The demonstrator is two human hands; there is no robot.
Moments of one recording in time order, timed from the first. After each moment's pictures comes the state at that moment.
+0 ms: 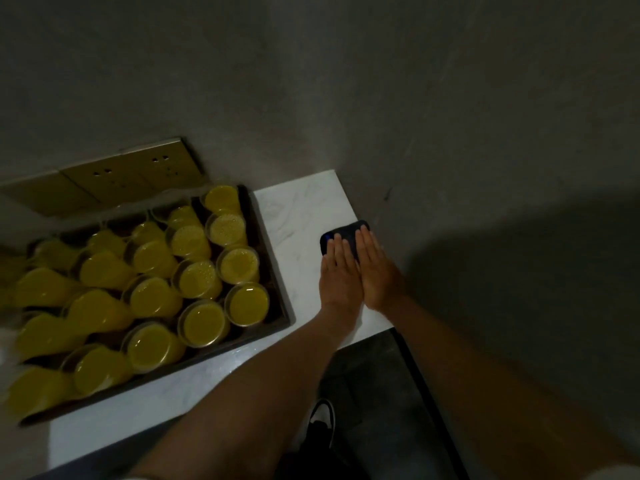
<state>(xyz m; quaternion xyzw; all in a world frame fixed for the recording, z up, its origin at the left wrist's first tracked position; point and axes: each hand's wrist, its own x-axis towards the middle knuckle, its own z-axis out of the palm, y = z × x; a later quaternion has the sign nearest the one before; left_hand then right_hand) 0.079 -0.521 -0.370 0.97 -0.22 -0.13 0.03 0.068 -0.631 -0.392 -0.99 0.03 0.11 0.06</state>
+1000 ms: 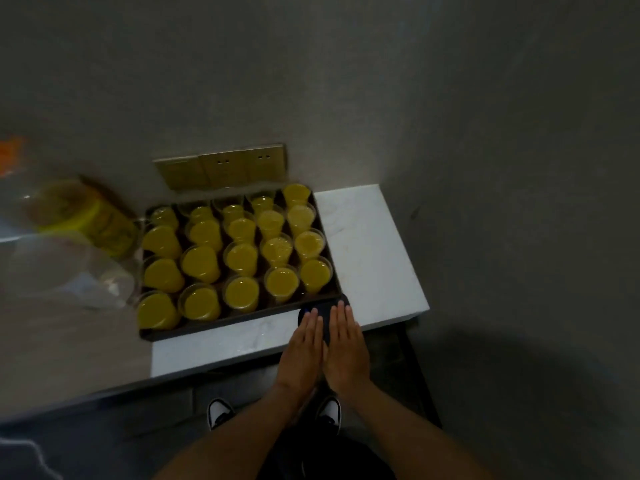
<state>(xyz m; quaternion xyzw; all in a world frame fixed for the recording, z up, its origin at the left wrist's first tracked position) -0.057 -0.301 -0.337 0.94 -0.30 -0.12 -0.09 -0.079 -0.416 -0.370 -0.98 0.10 0.12 0.14</state>
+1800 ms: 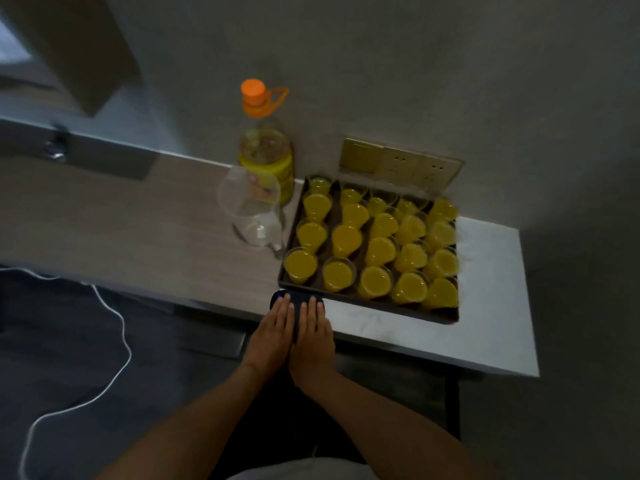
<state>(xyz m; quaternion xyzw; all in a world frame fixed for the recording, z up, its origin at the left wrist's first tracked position) -0.082 -0.053 -0.335 0.99 -0.10 -0.13 -0.04 -0.071 -0.162 -0.342 -0.96 -0.11 0.23 0.04</state>
